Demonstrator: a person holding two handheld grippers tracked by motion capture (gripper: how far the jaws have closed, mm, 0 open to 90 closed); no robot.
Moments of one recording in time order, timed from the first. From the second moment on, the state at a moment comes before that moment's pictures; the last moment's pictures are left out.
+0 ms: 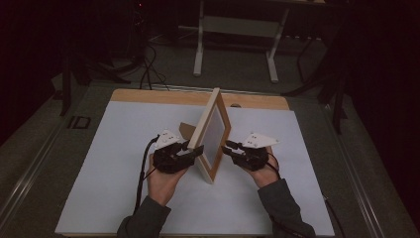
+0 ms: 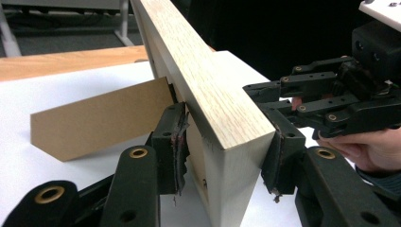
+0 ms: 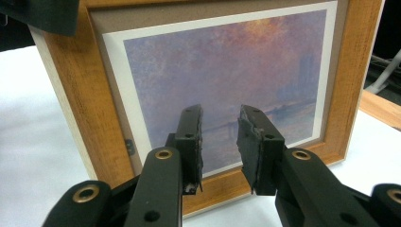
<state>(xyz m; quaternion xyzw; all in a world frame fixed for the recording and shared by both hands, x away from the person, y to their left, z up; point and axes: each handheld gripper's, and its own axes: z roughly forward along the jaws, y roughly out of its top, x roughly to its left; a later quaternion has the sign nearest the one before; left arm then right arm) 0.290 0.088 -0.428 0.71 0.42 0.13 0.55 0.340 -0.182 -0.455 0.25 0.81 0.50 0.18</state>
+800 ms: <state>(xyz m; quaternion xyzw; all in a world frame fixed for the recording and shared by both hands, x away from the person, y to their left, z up) 0.290 0.081 -0.437 0.73 0.43 0.14 0.52 0.341 -0.188 -0.457 0.26 0.81 0.50 0.18</state>
